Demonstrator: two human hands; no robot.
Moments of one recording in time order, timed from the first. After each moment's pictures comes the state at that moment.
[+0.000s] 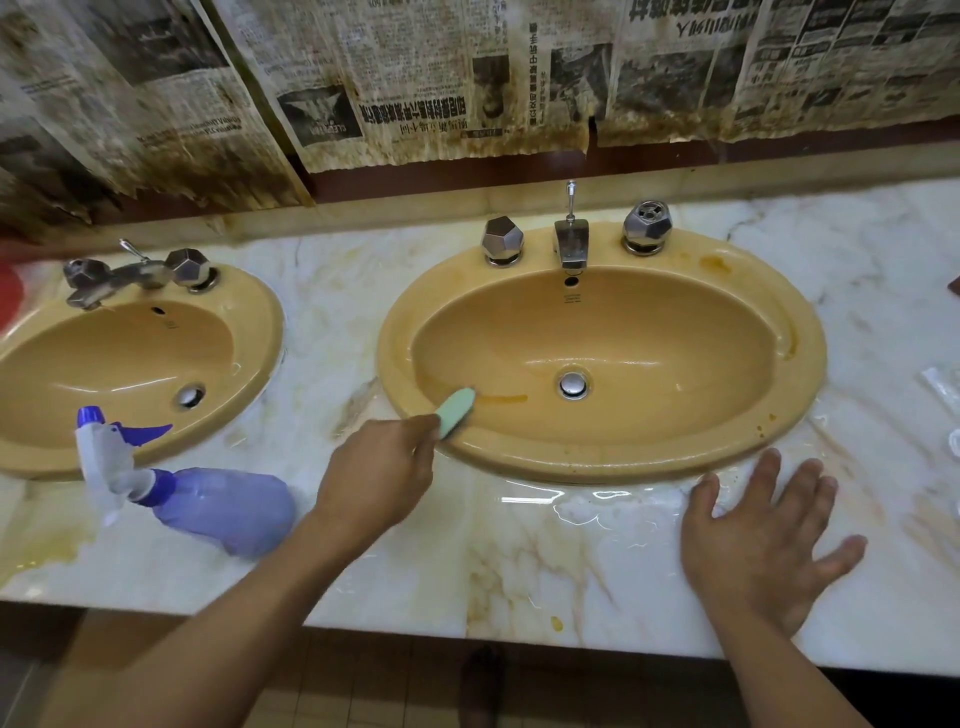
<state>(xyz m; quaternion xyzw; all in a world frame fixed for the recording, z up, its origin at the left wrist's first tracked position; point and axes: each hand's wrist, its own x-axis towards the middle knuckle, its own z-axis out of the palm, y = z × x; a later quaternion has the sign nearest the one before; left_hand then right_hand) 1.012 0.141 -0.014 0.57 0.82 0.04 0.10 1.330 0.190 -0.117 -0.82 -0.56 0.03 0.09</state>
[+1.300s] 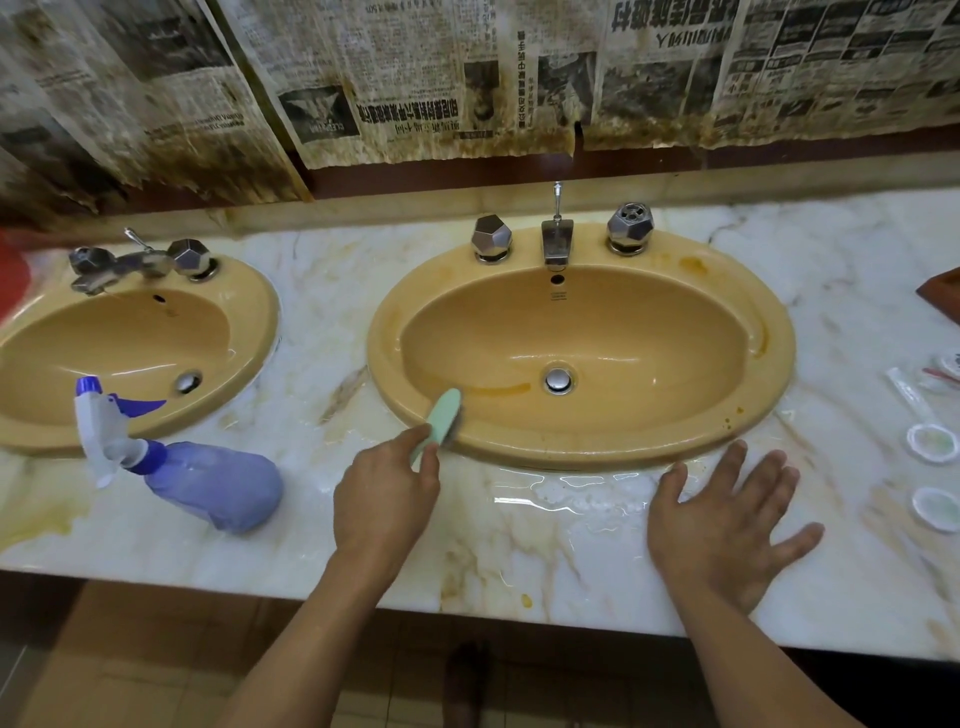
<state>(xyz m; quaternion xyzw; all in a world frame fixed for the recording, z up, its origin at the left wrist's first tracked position) 1.069 0.114 -0.027 0.44 0.88 0.17 0.08 1.331 0.189 -0.115 -0.82 -0.56 0.04 0.07</state>
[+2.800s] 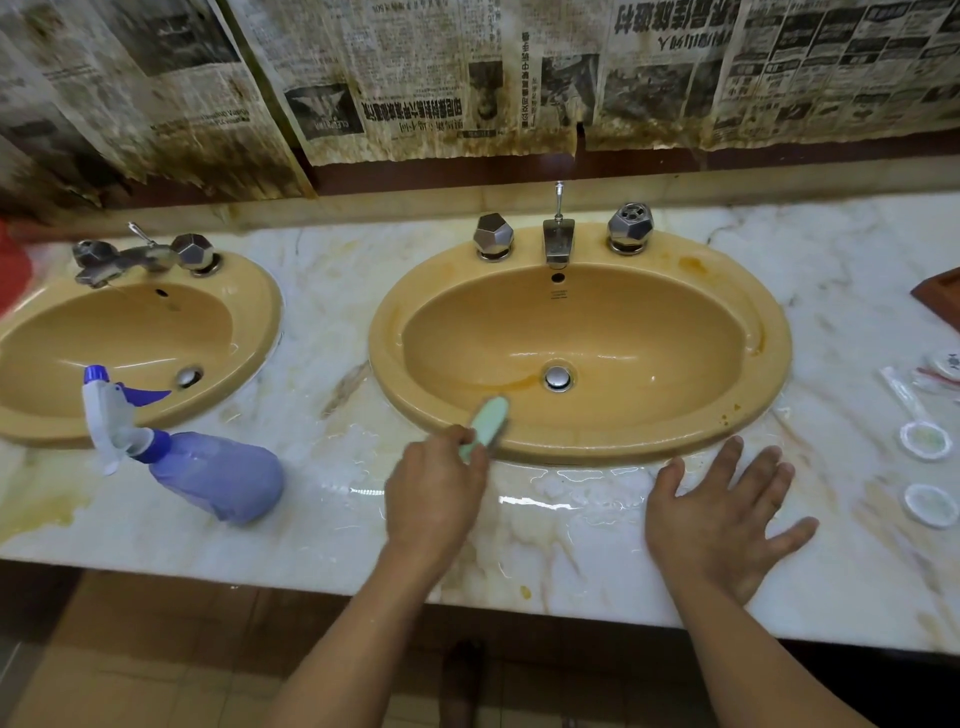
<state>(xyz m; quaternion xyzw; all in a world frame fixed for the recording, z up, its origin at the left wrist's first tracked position) 1.112 0.128 -0.024 0.40 0.88 0.17 0.16 1.332 0.189 -0.115 -0.82 -0.56 0.04 0.06</state>
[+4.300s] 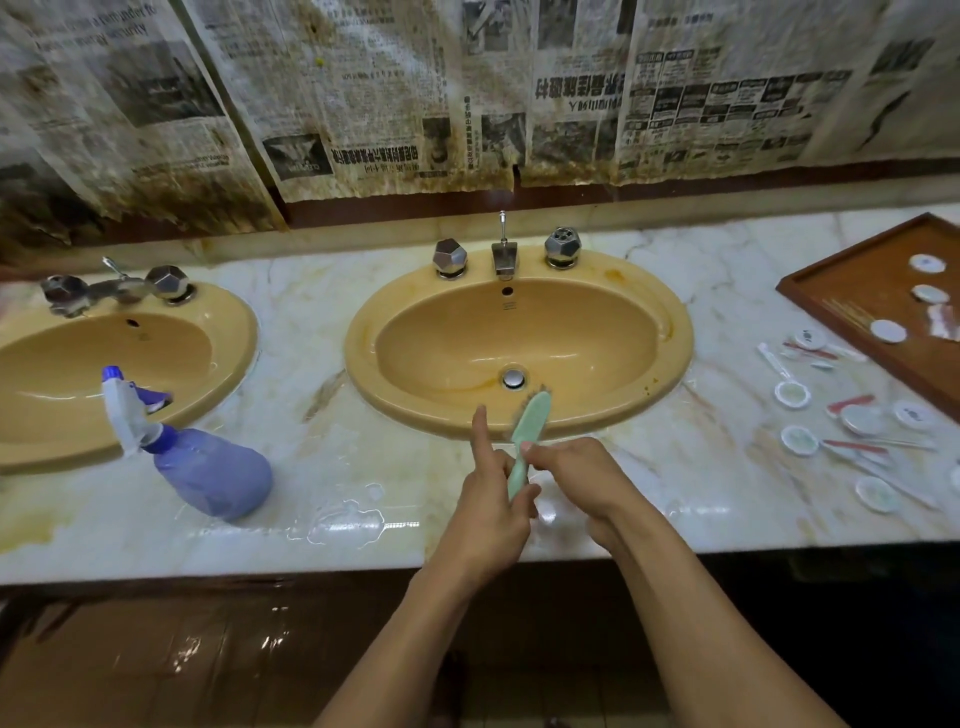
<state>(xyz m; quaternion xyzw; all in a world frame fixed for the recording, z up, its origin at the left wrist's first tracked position) 1.178 0.077 -0.024 0.52 0.68 0.35 0.39 1.296 0.150 -0.006 -0.58 -0.44 0.65 0.19</state>
